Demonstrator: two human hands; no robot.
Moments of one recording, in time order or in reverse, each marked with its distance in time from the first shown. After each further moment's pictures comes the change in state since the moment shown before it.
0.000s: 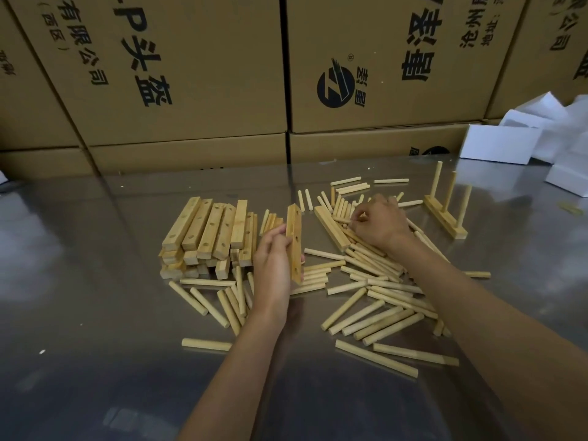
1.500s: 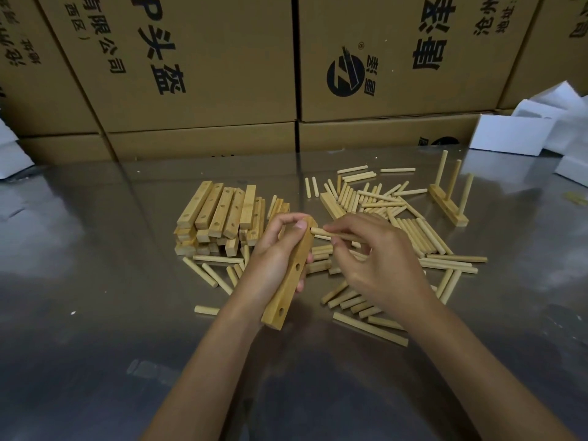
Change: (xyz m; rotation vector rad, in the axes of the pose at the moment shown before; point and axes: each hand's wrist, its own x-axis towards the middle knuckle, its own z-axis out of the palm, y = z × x) left_hand -0.044 0.031 -0.027 0.140 -0.382 0.019; right_hand -0.159 -0.048 -0.045 0.503 0.232 -0.469
